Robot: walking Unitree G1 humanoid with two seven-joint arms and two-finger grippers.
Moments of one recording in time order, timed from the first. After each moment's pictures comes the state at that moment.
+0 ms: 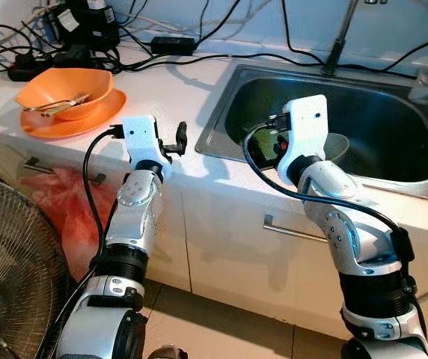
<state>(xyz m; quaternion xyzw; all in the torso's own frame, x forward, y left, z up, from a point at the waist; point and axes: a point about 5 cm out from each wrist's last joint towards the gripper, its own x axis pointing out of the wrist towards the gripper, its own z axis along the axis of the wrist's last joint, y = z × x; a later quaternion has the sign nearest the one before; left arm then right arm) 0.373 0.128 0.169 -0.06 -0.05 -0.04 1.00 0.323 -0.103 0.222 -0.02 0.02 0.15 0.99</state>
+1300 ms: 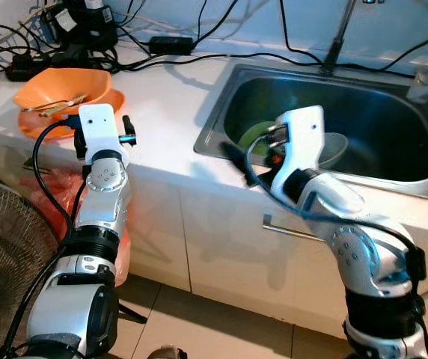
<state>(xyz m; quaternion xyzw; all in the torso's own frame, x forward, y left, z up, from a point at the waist) 0.384 0.199 0.176 0.05 -0.03 0.17 0.98 0.292 -0.086 0.224 0.05 0.04 0.29 0.96</state>
